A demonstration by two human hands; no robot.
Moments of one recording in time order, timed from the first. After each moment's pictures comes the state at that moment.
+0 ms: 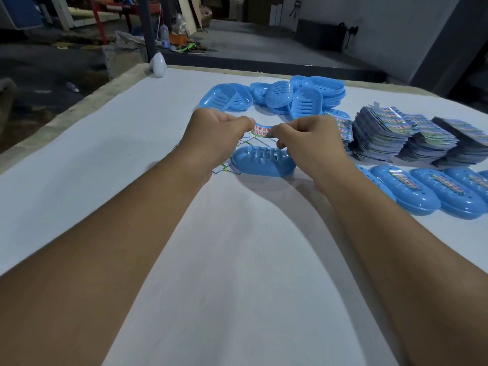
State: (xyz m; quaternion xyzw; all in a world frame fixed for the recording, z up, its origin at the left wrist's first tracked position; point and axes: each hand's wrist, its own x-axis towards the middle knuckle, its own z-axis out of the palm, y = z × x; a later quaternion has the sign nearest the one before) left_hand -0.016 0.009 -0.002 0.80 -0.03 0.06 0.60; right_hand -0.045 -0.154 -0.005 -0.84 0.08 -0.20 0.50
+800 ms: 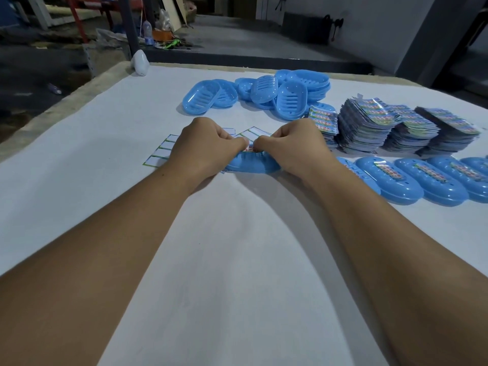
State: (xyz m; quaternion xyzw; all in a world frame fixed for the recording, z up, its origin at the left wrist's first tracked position) left_hand -0.009 0.000 -0.023 0.90 -0.07 0.09 0.42; right_hand -0.036 -0.165 -0.017 -0.89 0.12 -0.15 0.41
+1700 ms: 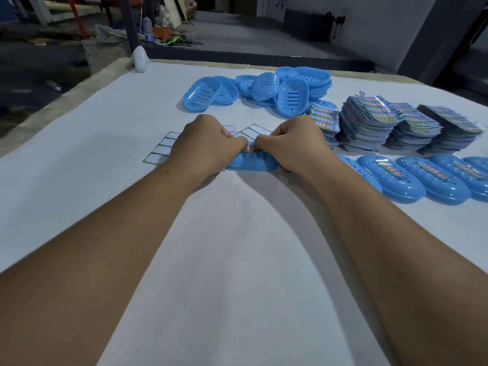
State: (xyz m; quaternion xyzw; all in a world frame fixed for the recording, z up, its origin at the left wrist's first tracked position) left_hand -0.008 -0.002 -0.021 0.93 -0.06 0.09 0.36; right_hand -0.039 -0.161 -0.012 -0.91 0.12 -0.14 0.38
